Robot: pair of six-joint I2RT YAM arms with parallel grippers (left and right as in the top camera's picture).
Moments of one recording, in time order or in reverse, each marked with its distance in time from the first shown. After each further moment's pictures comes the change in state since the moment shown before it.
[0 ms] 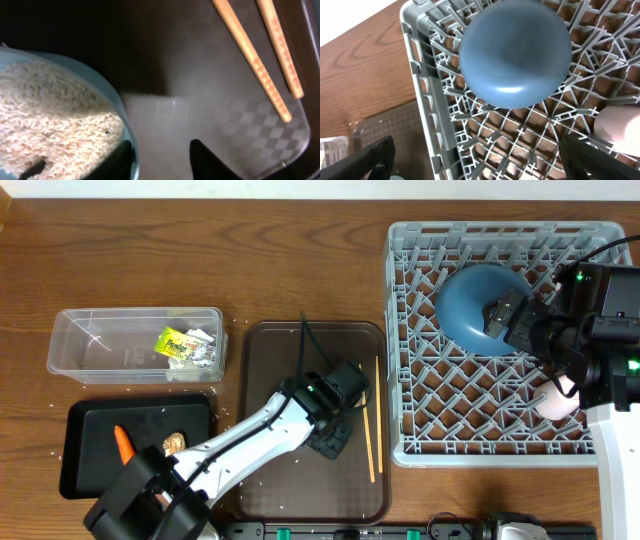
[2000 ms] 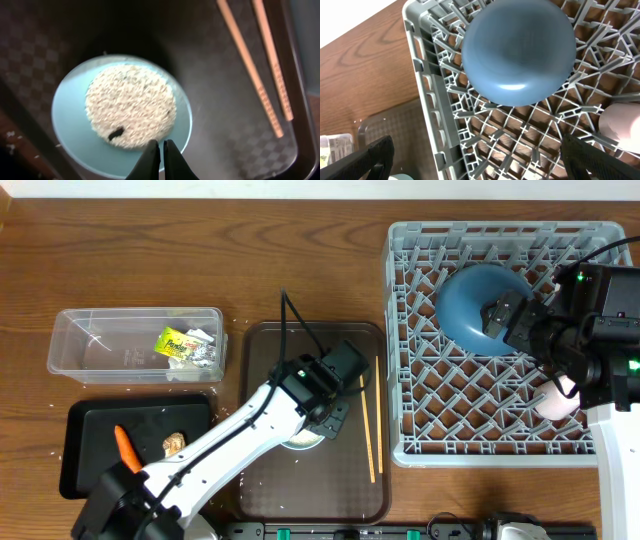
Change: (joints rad) left arm 0.030 -0.053 0.156 -0.165 -0.133 -0.116; right arm -0.001 0.000 0.000 -0.005 -0.016 0.004
